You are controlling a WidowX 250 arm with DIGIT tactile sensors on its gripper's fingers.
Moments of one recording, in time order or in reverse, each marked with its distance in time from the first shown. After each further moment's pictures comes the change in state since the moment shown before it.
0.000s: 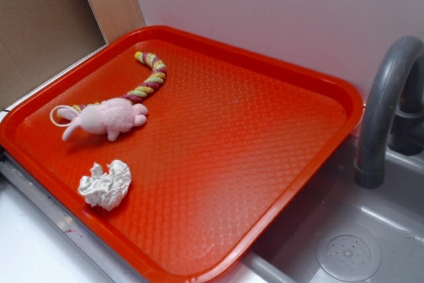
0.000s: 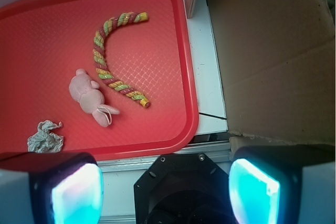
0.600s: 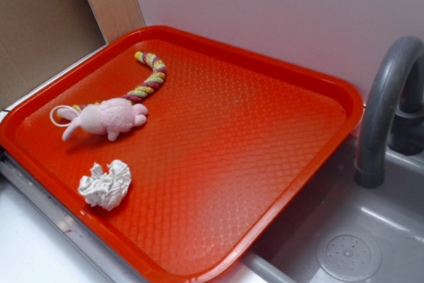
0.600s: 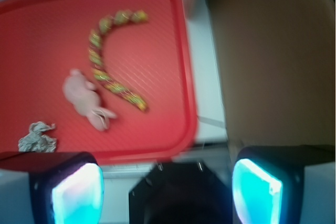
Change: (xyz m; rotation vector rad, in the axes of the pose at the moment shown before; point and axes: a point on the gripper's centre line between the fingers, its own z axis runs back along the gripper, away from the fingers) arm 0.011 -0.033 -0.014 0.009 -0.051 -0.211
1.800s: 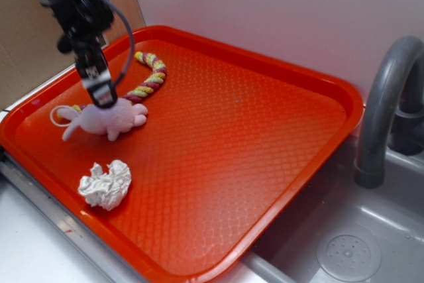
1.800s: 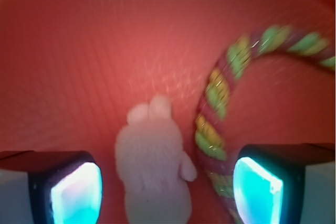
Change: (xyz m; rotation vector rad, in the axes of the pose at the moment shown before) arm 0.052 -0.083 -0.171 -0.065 0.151 -0.358
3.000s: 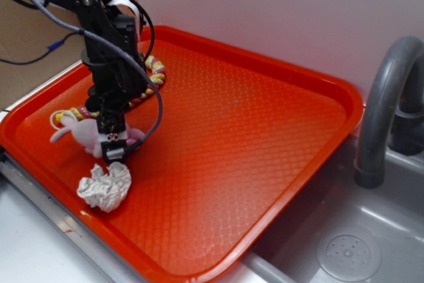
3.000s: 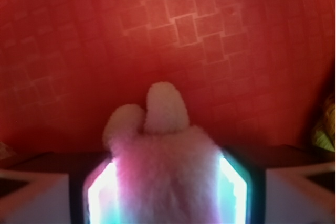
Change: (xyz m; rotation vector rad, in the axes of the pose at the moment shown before) arm -0.004 -0.042 -0.027 0.041 0.177 -0.088
